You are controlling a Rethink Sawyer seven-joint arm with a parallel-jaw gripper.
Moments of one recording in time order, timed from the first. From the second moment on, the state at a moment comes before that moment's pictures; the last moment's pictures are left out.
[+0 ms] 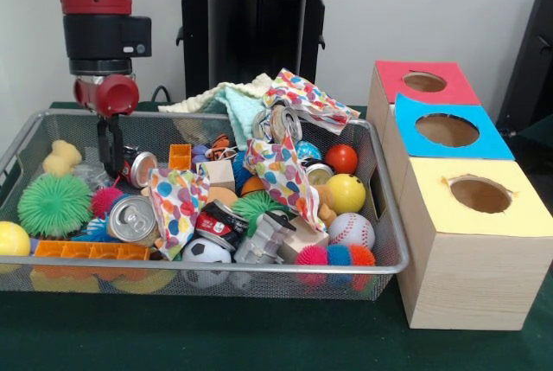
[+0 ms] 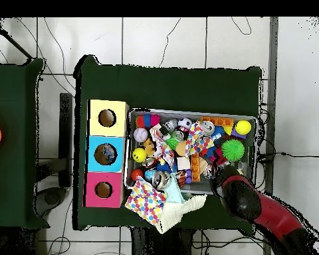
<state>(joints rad) -1.00 -0.56 0.31 1.96 -0.35 -0.05 2.22</state>
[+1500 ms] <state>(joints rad) -0.88 -0.58 0.21 1.88 -0.35 -0.05 2.22</state>
